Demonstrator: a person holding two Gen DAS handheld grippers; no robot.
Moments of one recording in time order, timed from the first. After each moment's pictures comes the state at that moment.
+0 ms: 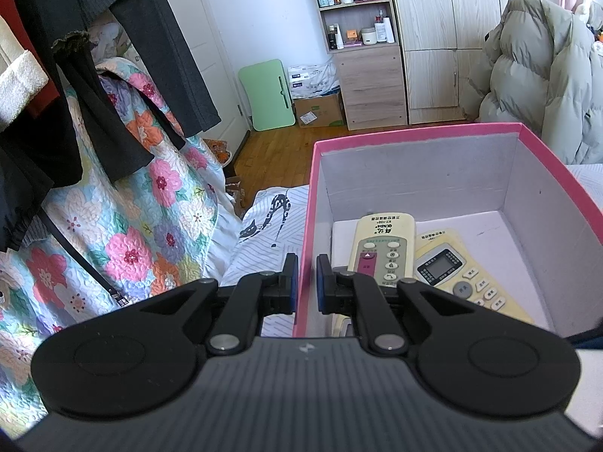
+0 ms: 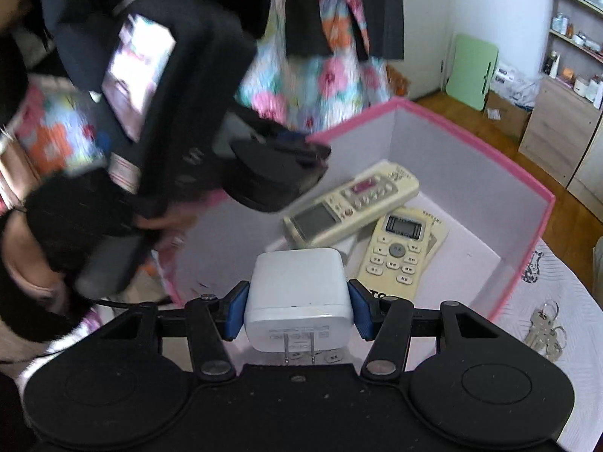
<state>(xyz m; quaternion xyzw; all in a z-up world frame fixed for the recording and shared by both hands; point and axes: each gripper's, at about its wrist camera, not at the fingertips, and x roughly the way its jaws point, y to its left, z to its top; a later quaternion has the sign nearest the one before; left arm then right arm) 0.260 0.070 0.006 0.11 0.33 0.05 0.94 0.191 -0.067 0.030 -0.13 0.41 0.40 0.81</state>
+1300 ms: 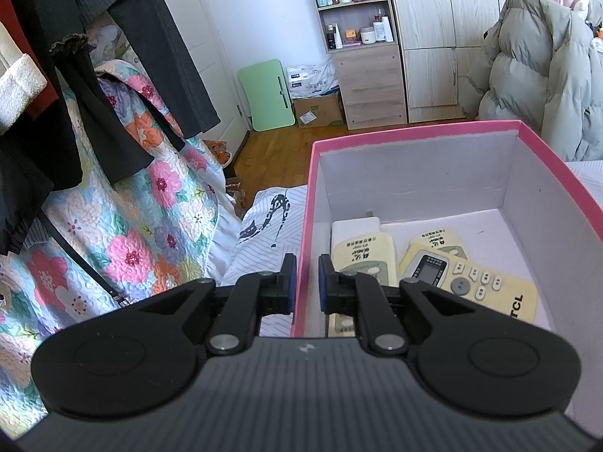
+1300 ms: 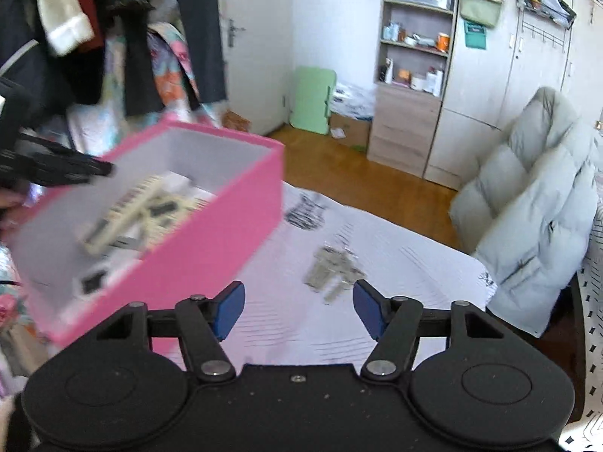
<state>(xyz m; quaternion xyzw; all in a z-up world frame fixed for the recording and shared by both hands) 0.260 0.071 0.001 0.11 0.33 0.05 0.94 0.181 -0.245 0.015 -0.07 0.34 0.18 0.92</state>
